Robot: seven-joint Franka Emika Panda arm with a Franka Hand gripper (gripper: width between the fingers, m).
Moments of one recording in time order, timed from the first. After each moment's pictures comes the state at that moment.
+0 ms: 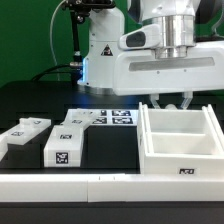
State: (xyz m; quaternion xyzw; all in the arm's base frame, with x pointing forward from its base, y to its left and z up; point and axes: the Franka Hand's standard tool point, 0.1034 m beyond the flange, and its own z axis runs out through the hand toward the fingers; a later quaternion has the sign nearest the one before) arm 0.518 0.083 0.055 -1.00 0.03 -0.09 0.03
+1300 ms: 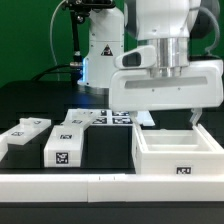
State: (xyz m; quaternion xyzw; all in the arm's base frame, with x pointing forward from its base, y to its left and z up) arm 0.508 0.078 0.042 -1.00 0.01 -0.06 0.03
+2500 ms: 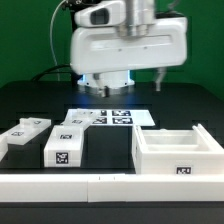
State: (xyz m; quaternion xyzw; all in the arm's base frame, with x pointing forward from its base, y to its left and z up) arm 0.483 -0.014 0.098 -0.99 -0.12 0.08 0.05
